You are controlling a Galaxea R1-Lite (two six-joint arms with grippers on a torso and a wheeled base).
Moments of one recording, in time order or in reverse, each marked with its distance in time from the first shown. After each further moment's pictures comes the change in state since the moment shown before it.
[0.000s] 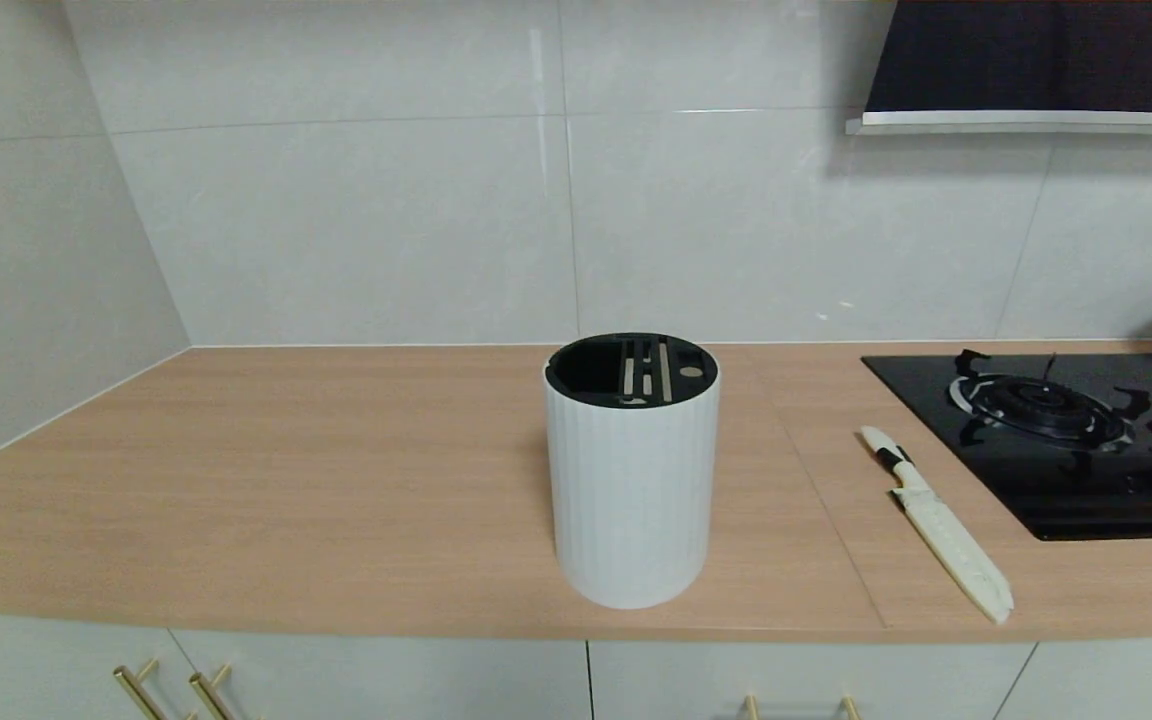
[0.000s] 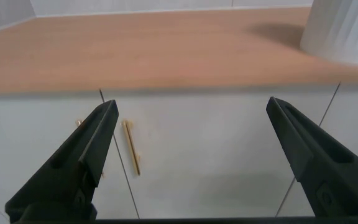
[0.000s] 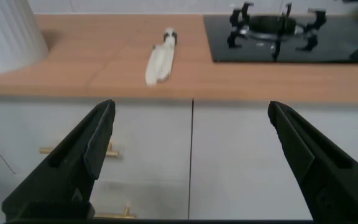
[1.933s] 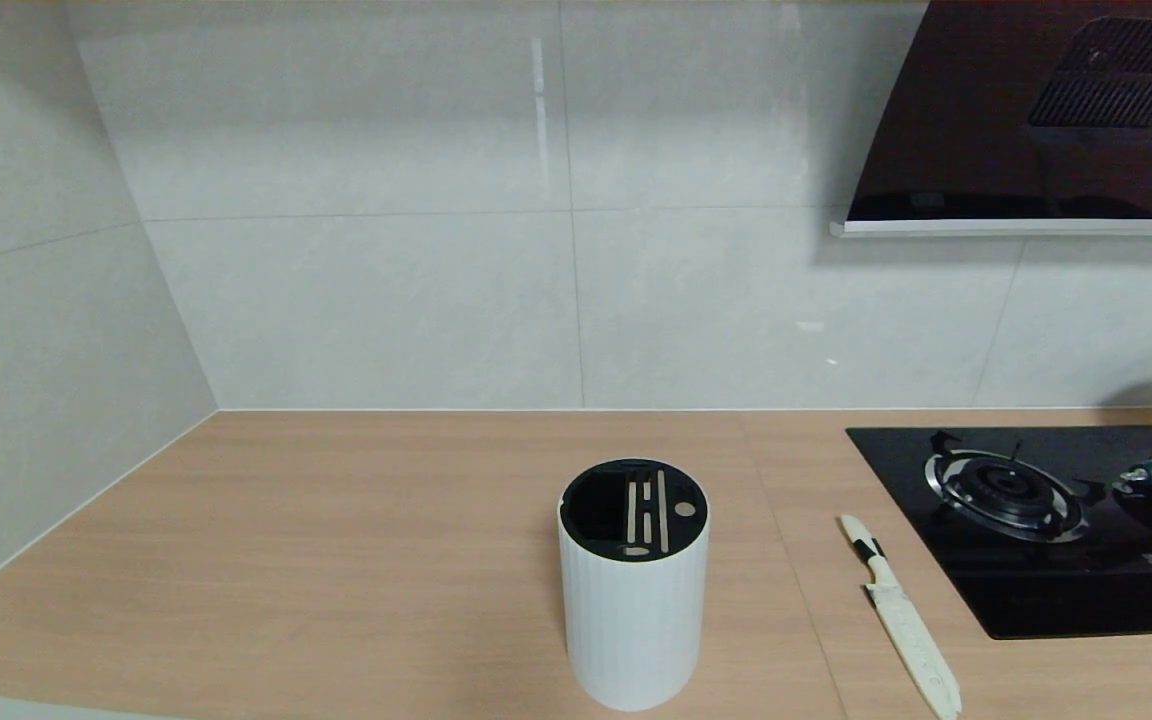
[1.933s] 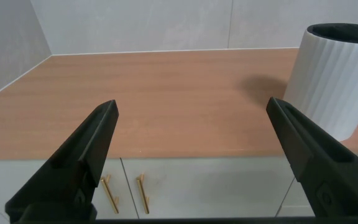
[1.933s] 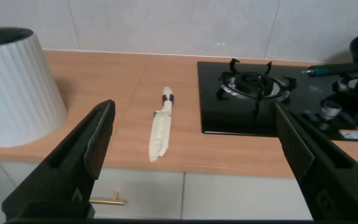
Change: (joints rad) left arm 0.000 0.000 0.000 0.000 0.000 0.000; right arm 0.001 0.001 0.000 0.000 -0.011 -0.050
